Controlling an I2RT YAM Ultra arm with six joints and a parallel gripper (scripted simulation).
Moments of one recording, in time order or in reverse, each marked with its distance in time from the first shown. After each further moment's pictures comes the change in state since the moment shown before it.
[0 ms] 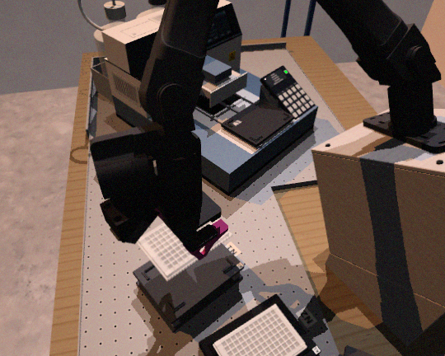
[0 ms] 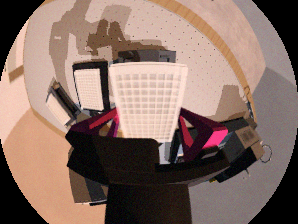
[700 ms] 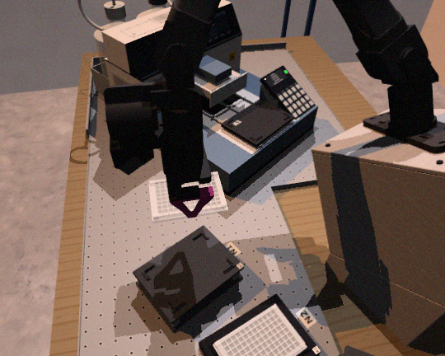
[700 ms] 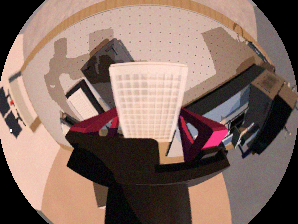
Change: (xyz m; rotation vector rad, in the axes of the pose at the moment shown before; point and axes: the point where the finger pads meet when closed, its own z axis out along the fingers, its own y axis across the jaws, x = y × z) arm 0.053 -0.063 -0.007 0.005 0.006 0.493
